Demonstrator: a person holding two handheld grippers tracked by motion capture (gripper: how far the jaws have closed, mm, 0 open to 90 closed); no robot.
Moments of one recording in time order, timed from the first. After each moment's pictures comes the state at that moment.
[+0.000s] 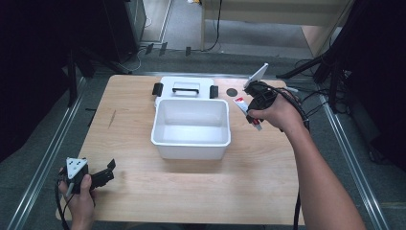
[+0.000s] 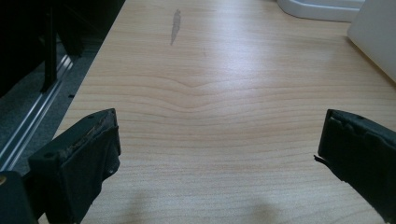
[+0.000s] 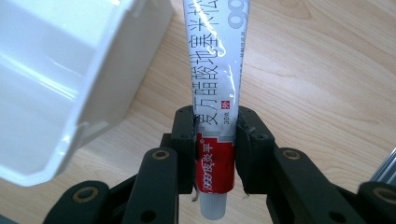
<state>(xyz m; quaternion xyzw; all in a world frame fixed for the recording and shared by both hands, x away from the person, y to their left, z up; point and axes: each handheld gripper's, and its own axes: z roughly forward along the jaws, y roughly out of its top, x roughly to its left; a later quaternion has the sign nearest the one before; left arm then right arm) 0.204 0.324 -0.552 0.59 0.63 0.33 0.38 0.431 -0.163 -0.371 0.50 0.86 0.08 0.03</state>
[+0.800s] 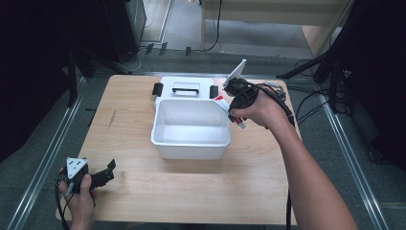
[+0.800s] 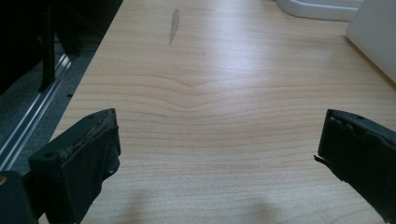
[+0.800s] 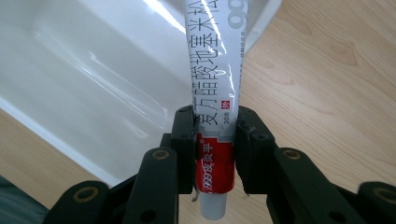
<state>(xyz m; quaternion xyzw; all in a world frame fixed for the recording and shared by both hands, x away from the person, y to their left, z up) 0.204 0.324 -0.551 0.59 0.63 0.33 0.39 0.418 -0.109 -0.353 0.44 0.90 0.09 0.03</state>
